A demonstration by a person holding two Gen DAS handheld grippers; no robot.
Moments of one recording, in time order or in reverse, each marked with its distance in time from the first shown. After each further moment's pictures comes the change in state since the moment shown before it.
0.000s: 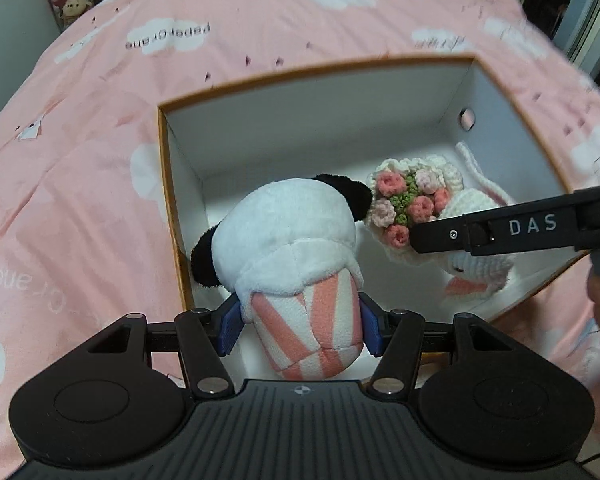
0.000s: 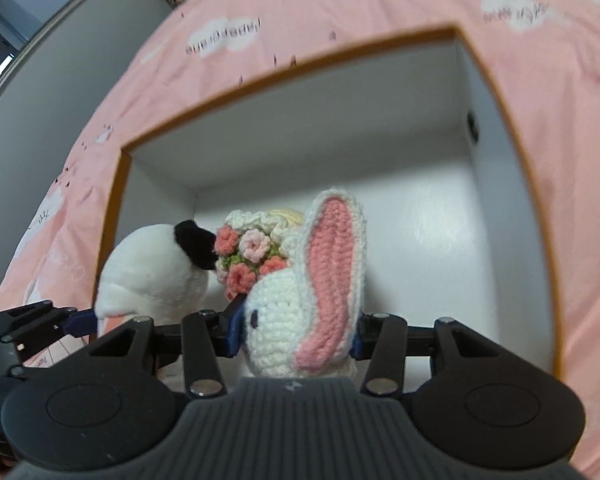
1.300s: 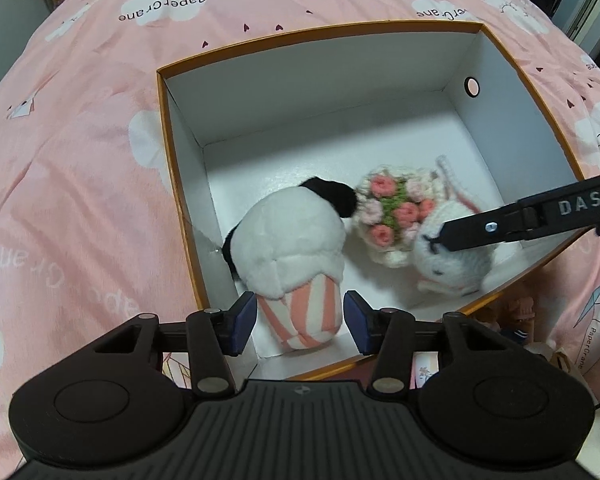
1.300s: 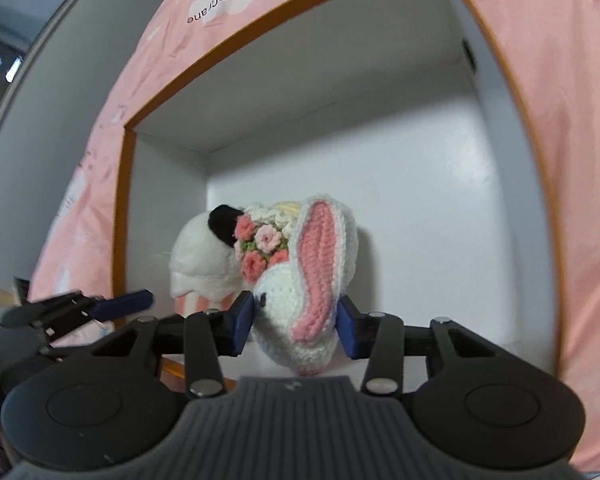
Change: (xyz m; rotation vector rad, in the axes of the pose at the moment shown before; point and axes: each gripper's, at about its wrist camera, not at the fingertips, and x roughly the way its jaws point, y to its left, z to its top) left arm 0.000 0.009 -0.009 0.001 0.065 -0.045; right arm 0.019 -0.014 0.005 0.087 0.133 0.160
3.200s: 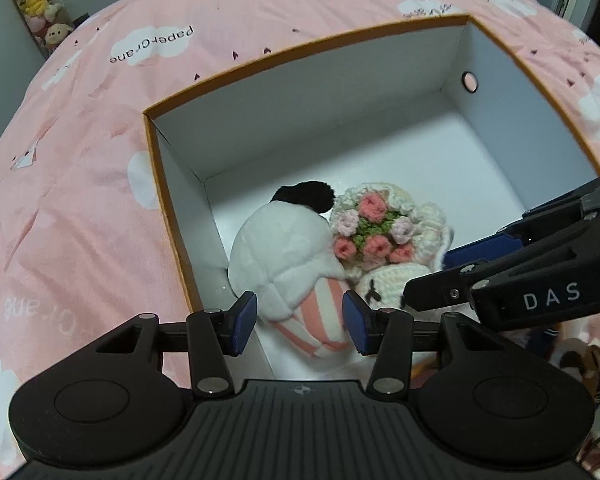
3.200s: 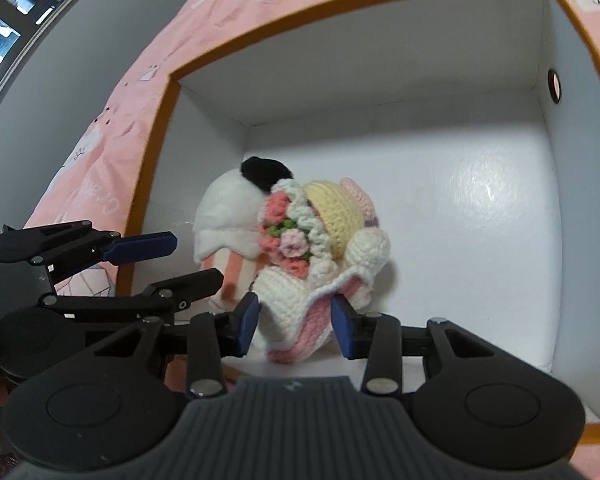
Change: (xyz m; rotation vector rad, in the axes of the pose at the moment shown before) left arm 0.003 -0.012 0.000 0.101 -0.084 0.068; right arm 0.000 0.029 -0.020 -0.227 -0.022 -0.054
